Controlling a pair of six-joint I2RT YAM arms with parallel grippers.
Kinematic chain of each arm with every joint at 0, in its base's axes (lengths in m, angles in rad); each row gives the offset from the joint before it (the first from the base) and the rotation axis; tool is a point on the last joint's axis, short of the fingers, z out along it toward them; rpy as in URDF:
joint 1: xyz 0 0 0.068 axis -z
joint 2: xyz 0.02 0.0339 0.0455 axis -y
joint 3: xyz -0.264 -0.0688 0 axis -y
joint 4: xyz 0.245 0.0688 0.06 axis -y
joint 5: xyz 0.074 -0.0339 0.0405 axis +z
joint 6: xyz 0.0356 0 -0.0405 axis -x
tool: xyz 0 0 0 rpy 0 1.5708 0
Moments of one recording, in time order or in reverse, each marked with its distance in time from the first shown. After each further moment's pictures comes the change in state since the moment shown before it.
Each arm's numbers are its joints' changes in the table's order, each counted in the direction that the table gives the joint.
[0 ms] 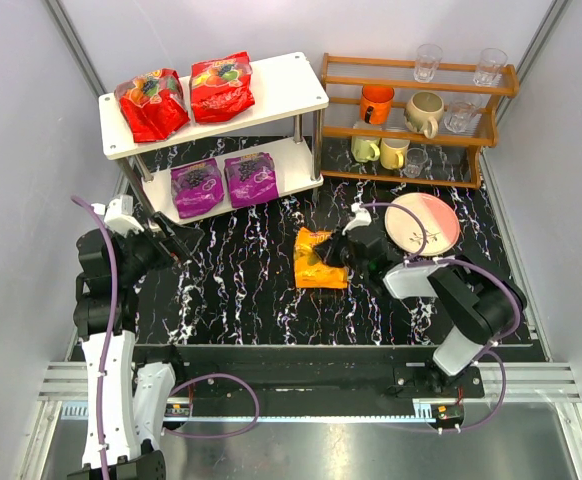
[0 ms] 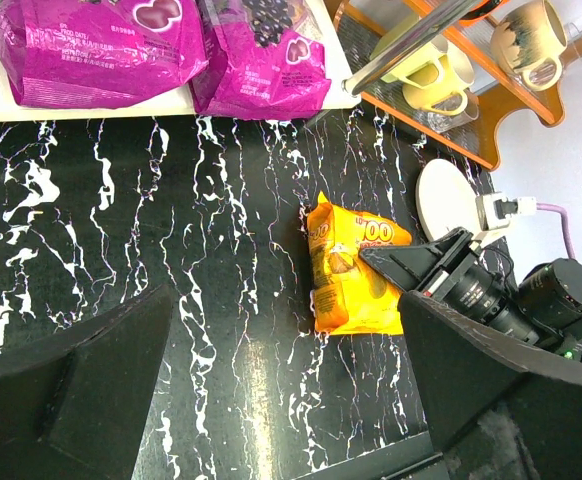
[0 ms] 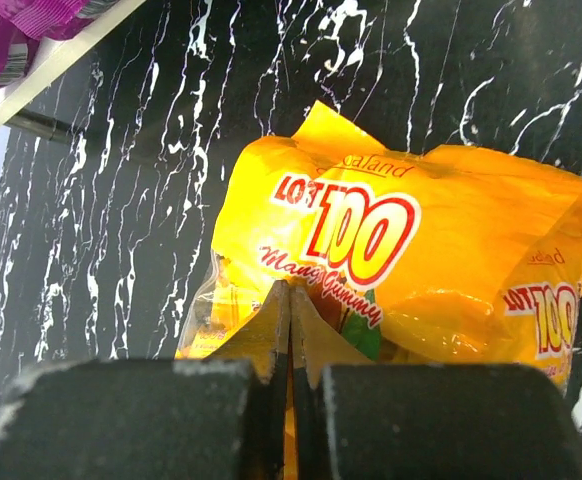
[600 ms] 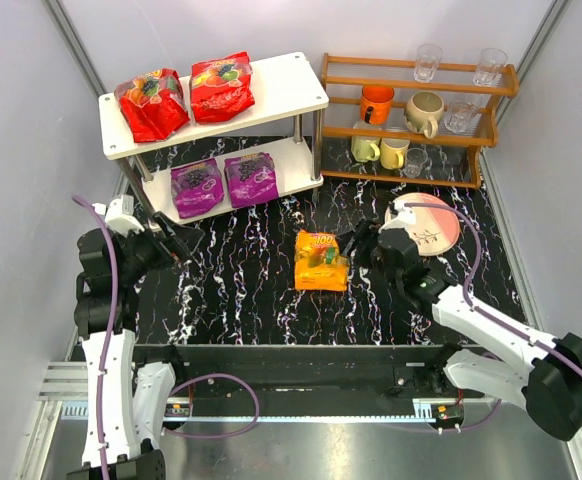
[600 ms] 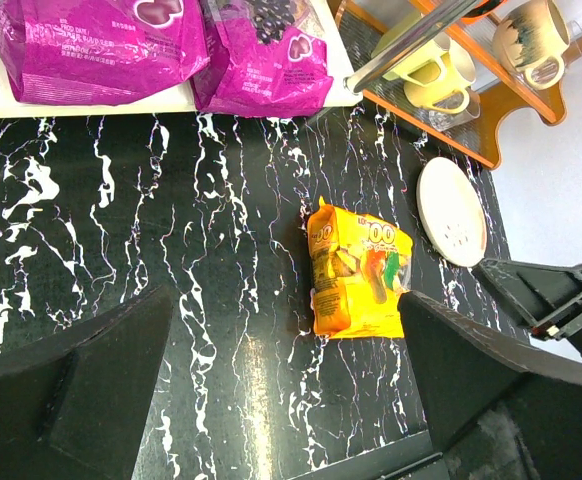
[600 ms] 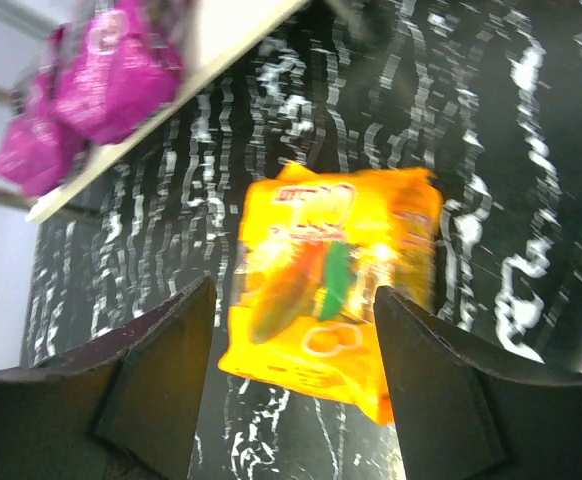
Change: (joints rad) left arm 0.000 -0.006 -0.004 0.001 -0.001 0.000; right arm -0.045 0.604 0.002 -0.545 -0.257 -0.065
